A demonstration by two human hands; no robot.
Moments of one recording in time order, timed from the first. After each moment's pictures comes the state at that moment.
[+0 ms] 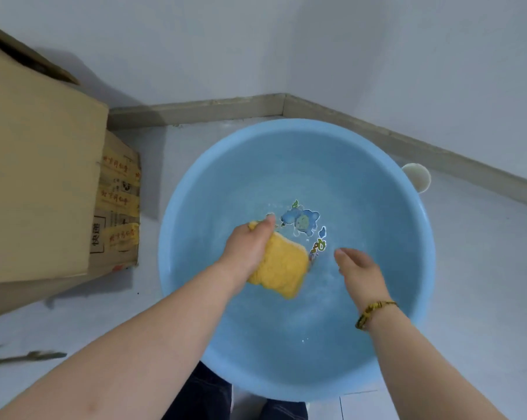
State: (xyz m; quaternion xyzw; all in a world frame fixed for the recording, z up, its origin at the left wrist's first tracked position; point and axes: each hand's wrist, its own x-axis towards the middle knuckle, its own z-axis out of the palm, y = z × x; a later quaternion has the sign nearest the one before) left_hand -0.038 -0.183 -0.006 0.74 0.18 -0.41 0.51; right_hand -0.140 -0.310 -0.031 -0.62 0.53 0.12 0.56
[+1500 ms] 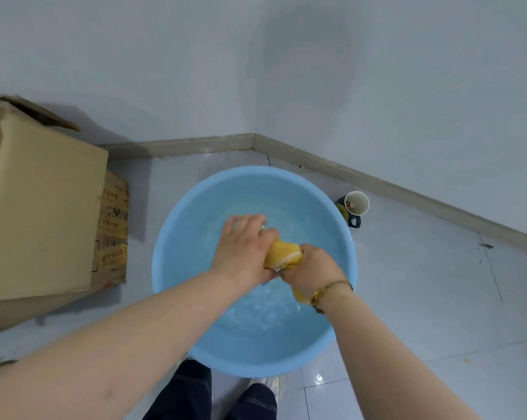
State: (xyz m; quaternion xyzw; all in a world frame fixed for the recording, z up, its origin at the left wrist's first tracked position) left_hand -0.034 -0.215 0.097 0.88 -0.42 -0.22 0.05; right_hand -0.104 -0.321 0.103 -0.81 0.34 0.34 0.33
